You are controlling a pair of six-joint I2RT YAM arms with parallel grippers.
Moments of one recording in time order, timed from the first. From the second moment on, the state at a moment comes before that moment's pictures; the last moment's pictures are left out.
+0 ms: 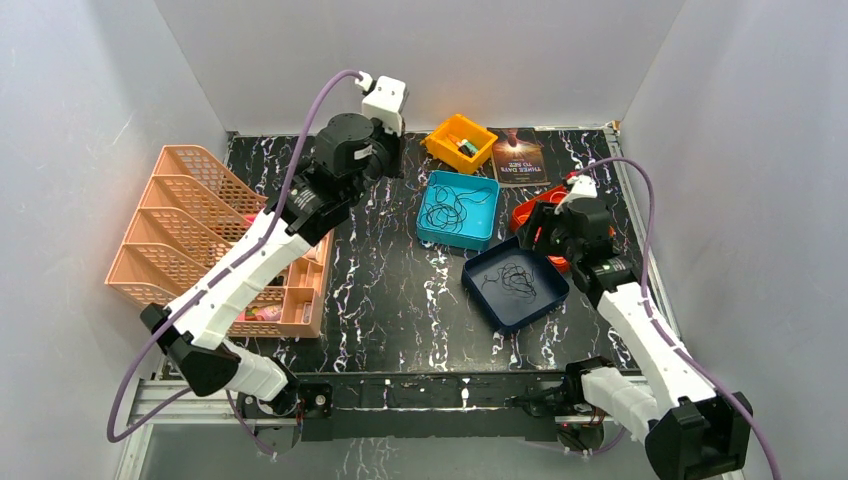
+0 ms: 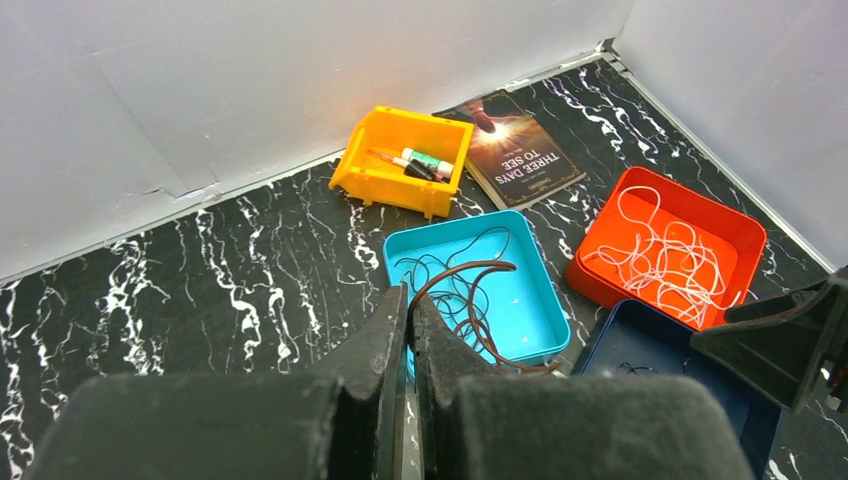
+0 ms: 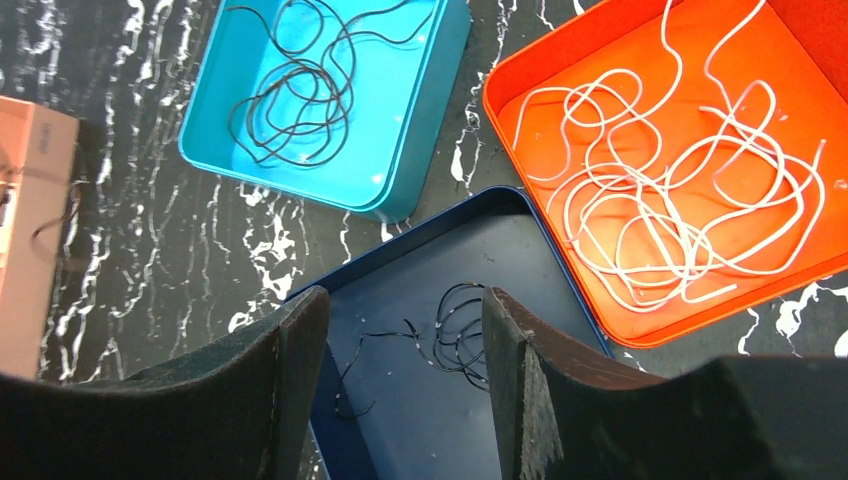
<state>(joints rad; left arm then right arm) -0.76 1.41 1.64 -0.43 -0.31 -0.04 0.29 0.96 0.76 -0.33 -0.01 0.36</state>
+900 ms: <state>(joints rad) -0.76 1.84 1.89 -0.36 -0.18 0.00 0.26 0.69 0.66 -0.36 -0.18 0.38</state>
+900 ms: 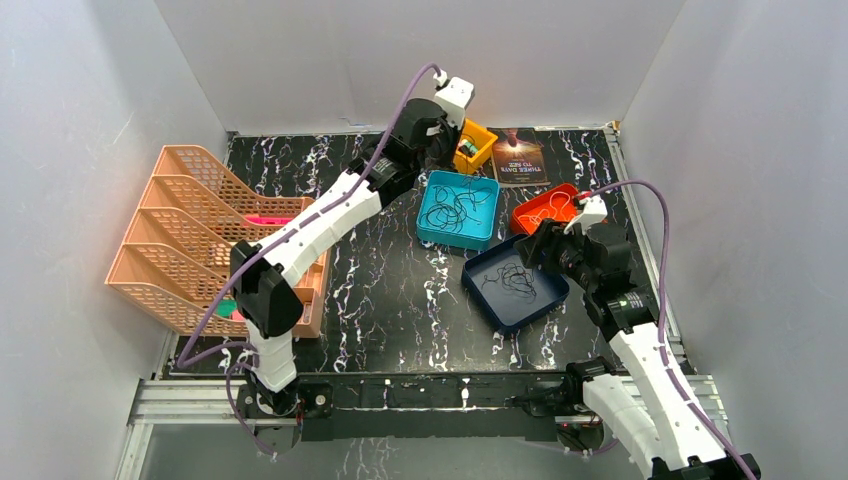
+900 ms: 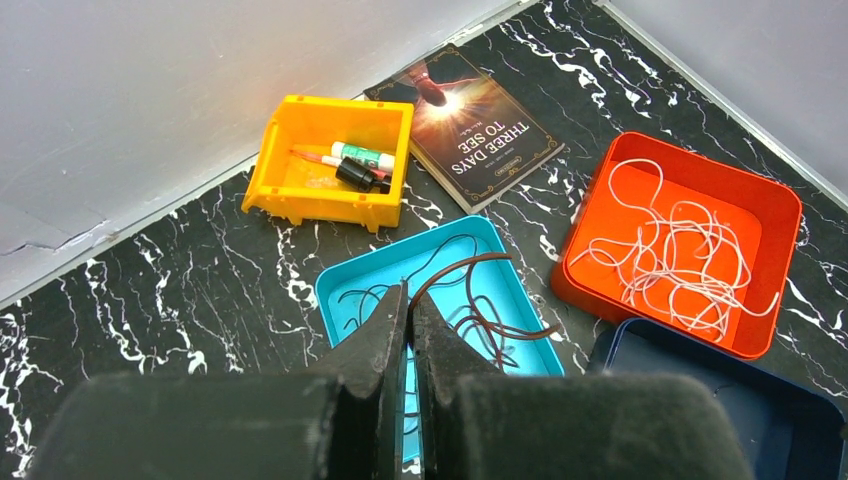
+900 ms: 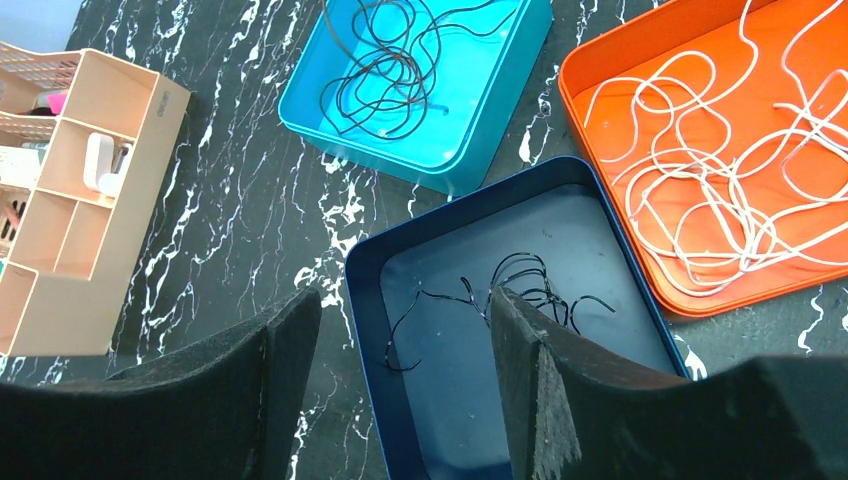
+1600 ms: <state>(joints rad) -0.75 1.91 2.01 -0.35 -0.17 0.03 0.26 0.70 0.66 -0.36 -0.18 0.38</state>
